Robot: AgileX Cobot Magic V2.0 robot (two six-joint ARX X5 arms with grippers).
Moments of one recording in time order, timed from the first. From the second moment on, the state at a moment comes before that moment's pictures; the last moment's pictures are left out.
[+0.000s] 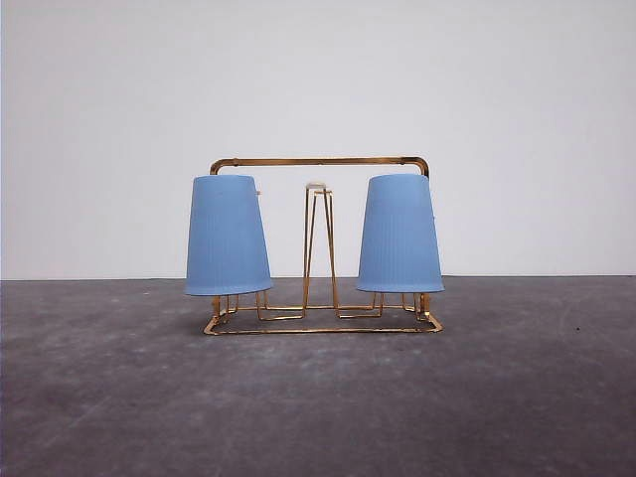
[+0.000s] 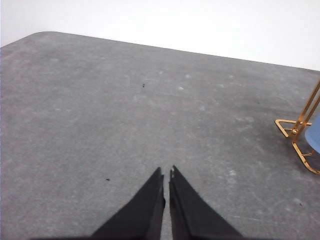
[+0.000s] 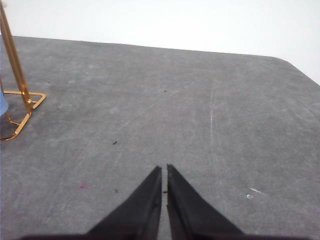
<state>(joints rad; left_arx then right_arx) 0.04 0.01 0.03 -0.18 -0.01 -0.12 -0.02 0.01 0.02 -0.17 0.00 -0.02</state>
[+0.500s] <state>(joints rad) 0.04 0.01 0.03 -0.18 0.00 -0.12 -0.02 0.01 0.02 -0.17 0.00 -0.02</state>
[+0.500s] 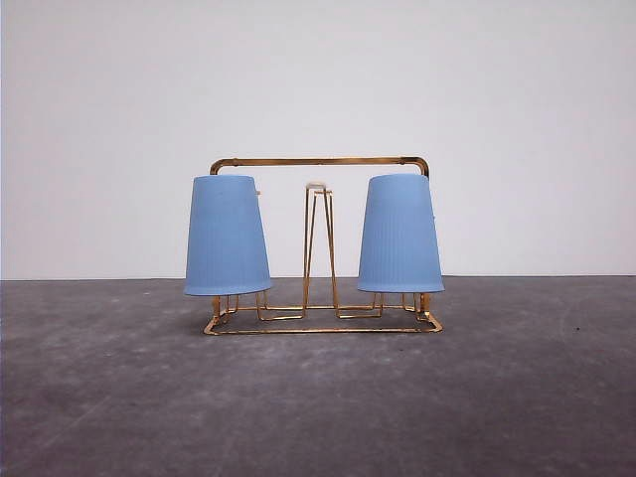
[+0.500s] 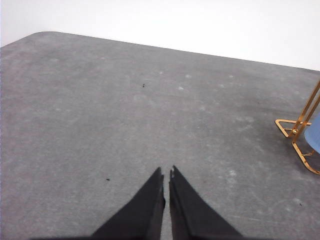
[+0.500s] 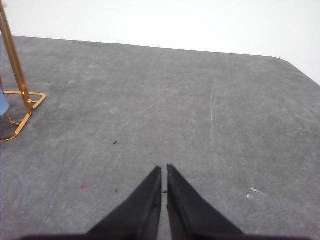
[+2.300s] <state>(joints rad) 0.04 0.01 0.03 -0.18 -0.01 -0.12 -0.02 0.01 0.02 -0.17 0.00 -0.02</state>
